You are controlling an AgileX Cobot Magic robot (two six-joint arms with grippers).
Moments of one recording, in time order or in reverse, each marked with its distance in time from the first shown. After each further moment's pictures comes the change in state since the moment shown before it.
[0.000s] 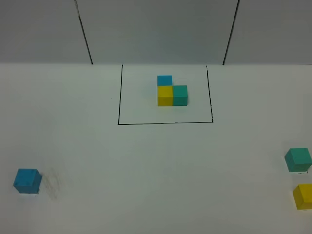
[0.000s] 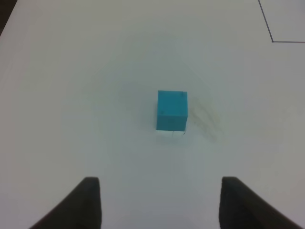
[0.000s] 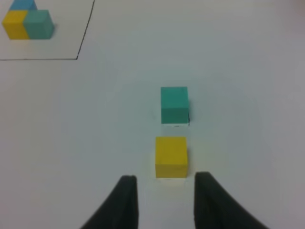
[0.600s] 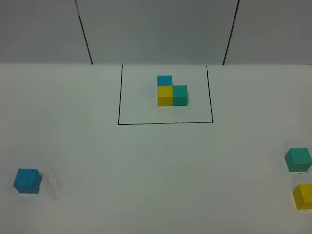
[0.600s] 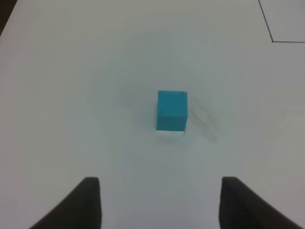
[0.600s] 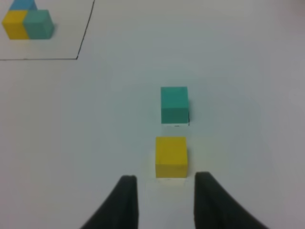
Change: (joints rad) left arm 0.000 0.000 0.000 0.000 0.000 0.000; right arm 0.000 0.000 0.000 0.000 0.000 0.000
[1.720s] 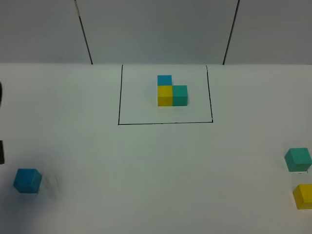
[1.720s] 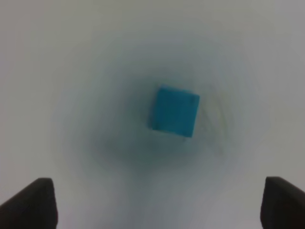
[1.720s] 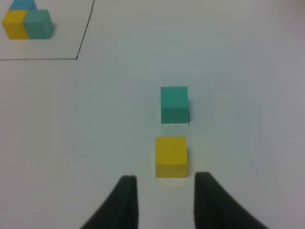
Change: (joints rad) left arm 0.000 1.079 -0.289 0.022 -0.234 -0.214; right arm 0.000 -0.001 0.000 -0.001 0.000 -0.001
